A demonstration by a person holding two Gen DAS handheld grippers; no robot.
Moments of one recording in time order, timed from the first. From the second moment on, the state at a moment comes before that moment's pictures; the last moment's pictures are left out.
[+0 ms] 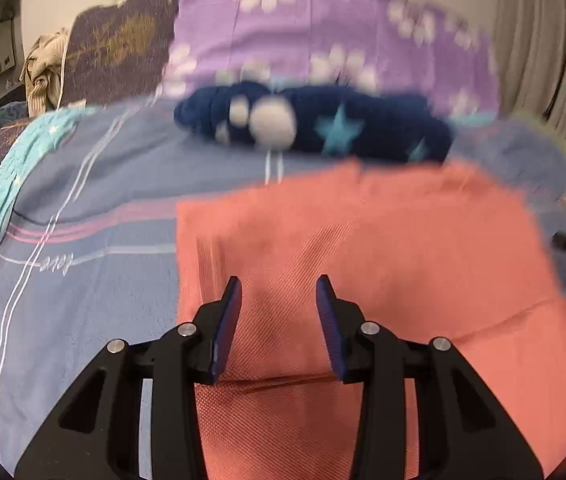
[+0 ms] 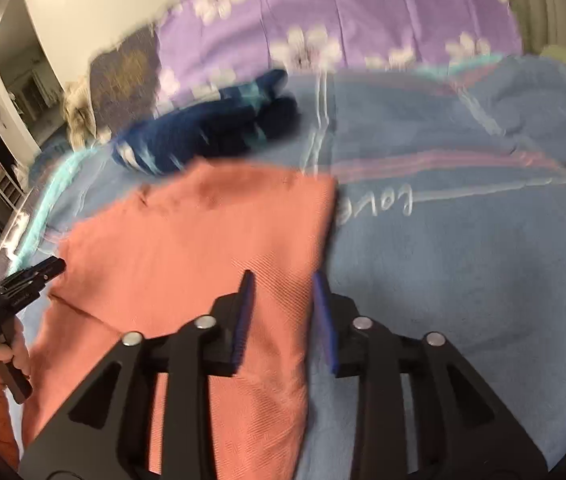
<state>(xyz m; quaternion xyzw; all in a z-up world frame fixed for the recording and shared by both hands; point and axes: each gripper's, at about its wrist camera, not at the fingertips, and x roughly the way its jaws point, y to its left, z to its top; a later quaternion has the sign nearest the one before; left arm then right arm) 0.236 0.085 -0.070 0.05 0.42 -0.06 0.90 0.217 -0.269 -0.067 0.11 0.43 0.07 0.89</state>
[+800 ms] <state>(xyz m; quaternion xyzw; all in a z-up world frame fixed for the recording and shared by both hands) 0.025 0.174 -0.077 -0.05 0.44 -0.17 0.88 0.009 -0.297 -0.096 0.23 0.43 0.16 0.86</state>
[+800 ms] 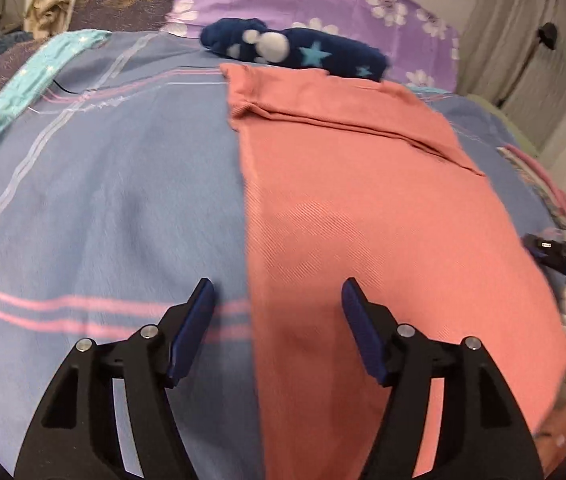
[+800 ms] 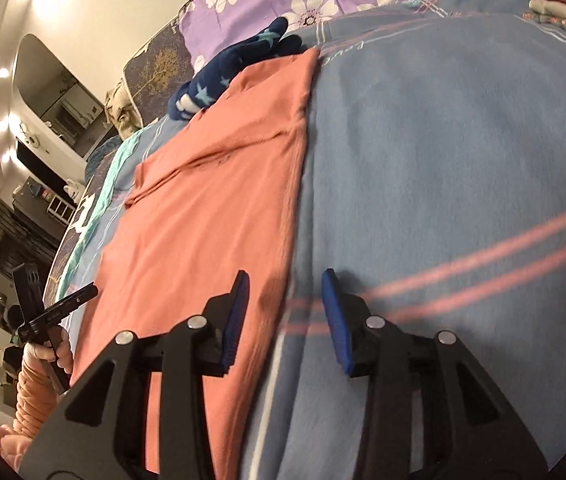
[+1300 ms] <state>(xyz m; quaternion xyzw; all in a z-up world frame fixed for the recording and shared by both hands) -0.084 0.187 -0.084 -0.11 0.46 -0.26 0.84 -0.117 -0.289 -0.102 0.30 0.46 0.24 0.80</state>
